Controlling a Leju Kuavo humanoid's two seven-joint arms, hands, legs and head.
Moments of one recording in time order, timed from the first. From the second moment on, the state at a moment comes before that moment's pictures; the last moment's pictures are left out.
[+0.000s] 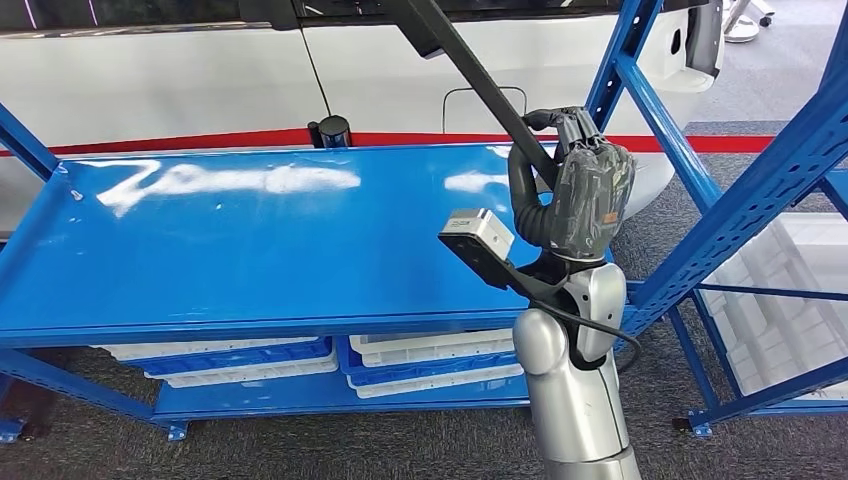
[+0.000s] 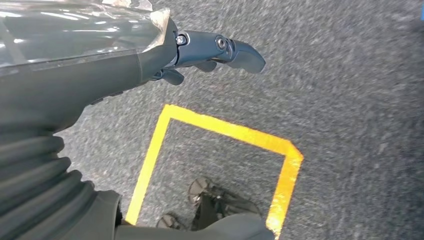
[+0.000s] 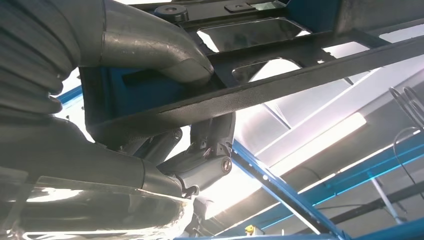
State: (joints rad) left arm -0.07 -0.23 0.83 -0.20 -0.44 0.51 -0.20; right arm -0.44 0.27 0.36 -1.44 1.10 -0.69 -0.21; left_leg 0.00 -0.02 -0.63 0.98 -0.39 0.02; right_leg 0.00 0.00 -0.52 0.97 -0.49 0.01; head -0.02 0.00
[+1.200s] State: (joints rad) left arm -0.07 -0.23 0.92 -0.20 -0.41 0.51 -0.23; right arm -0.36 0.14 0.39 -1.57 0.79 -0.65 -0.25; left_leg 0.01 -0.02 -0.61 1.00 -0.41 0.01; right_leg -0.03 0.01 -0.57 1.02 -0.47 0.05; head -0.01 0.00
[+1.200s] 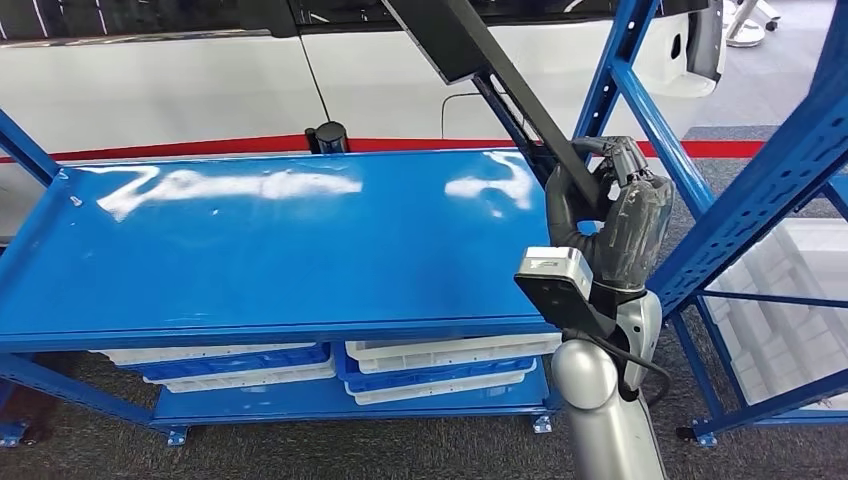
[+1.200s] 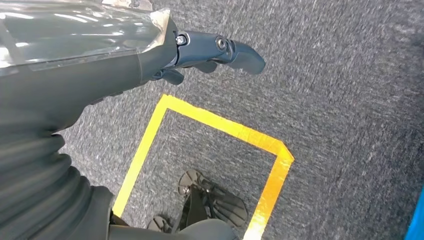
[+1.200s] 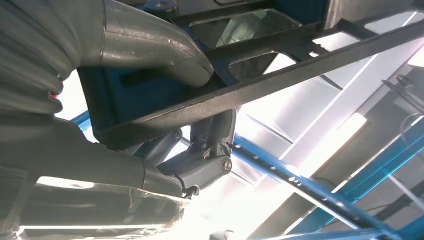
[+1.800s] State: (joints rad) left arm -0.07 -0.22 0.89 -0.20 -0.46 0.61 -0.16; right arm -0.34 0.14 0.38 -1.59 0.71 -0.59 -0.28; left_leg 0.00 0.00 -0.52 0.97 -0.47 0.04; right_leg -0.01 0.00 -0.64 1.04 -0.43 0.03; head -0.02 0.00
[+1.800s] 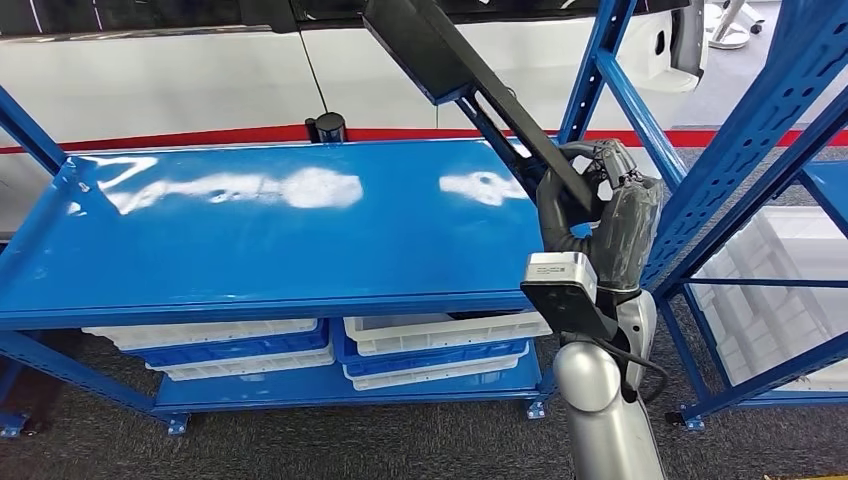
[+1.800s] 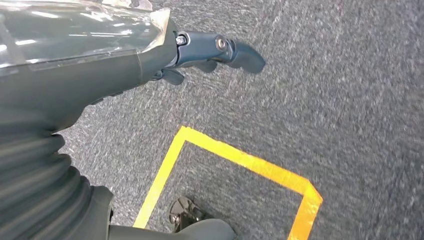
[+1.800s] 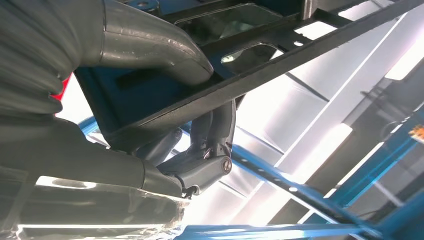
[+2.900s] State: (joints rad) left arm -0.08 -0.23 0.92 -0.20 -0.39 0.63 -0.18; right arm -0.34 0.15 0.37 -1.59 0.65 -0.55 -0.30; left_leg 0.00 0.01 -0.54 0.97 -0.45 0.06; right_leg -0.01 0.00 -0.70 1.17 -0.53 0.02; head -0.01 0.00
